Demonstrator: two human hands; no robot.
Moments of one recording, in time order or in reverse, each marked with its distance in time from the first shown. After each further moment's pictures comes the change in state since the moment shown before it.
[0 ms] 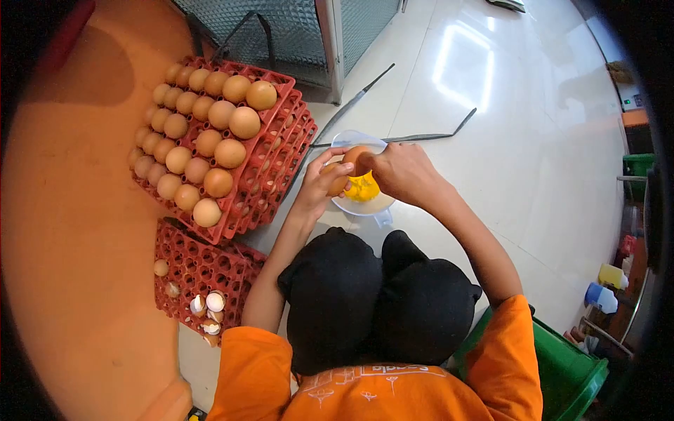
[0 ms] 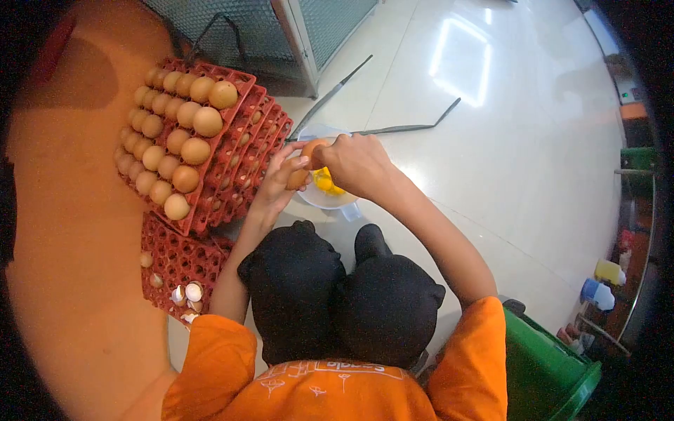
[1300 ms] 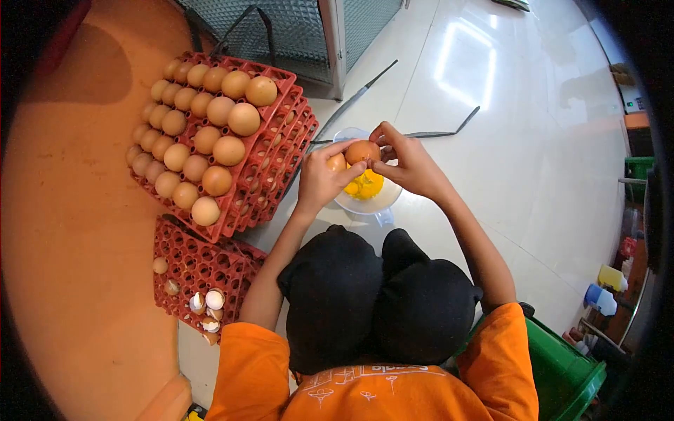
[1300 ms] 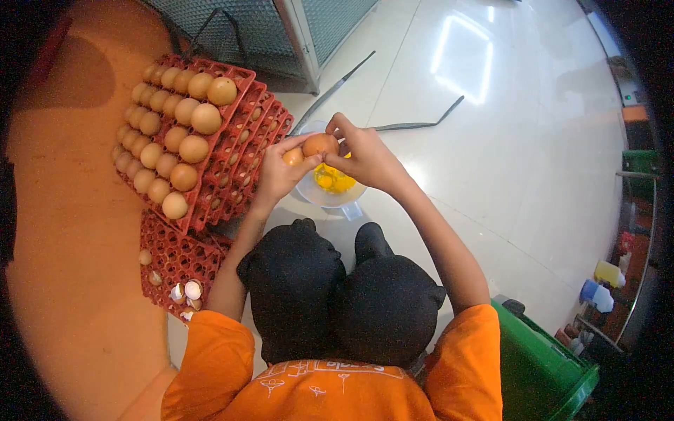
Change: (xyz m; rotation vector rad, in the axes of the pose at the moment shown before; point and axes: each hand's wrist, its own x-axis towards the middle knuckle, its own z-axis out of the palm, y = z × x) left_hand 0.008 0.017 0.012 0.957 0.125 0.484; right_hand 0.003 0.023 0.022 0.813 0.130 0.099
